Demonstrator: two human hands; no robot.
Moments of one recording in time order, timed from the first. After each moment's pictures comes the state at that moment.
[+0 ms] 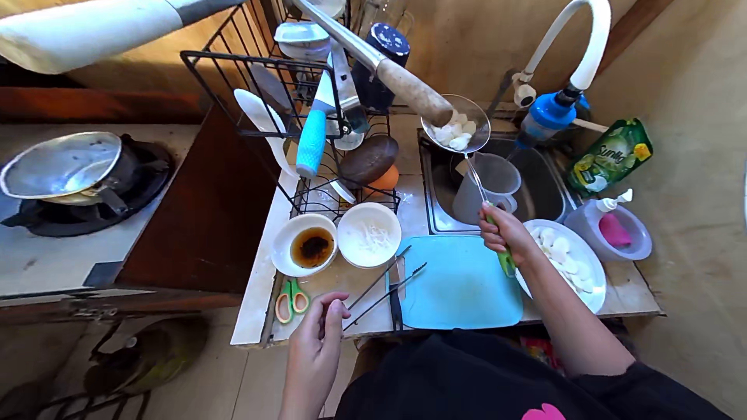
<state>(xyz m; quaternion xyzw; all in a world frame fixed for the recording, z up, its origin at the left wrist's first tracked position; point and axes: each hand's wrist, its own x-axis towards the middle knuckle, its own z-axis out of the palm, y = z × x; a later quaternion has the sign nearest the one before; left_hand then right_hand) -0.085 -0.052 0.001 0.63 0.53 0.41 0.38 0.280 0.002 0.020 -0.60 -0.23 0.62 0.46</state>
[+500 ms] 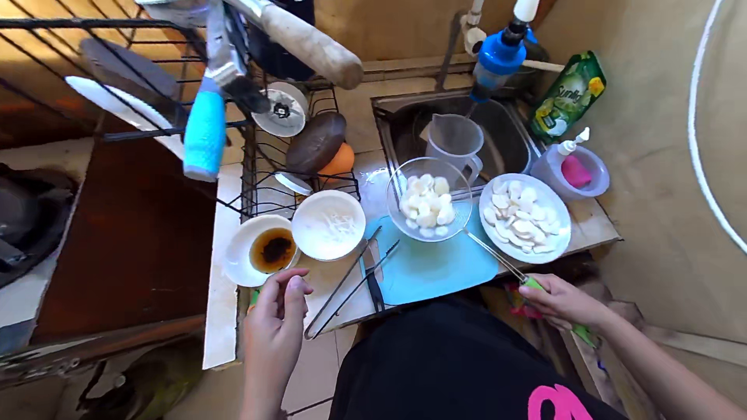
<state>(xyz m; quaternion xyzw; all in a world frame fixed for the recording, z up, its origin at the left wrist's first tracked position) -0.078 -0.015 0.014 0.69 0.50 0.37 0.37 0.336 -0.214 0.004 -0.67 -0.29 0.64 0.24</state>
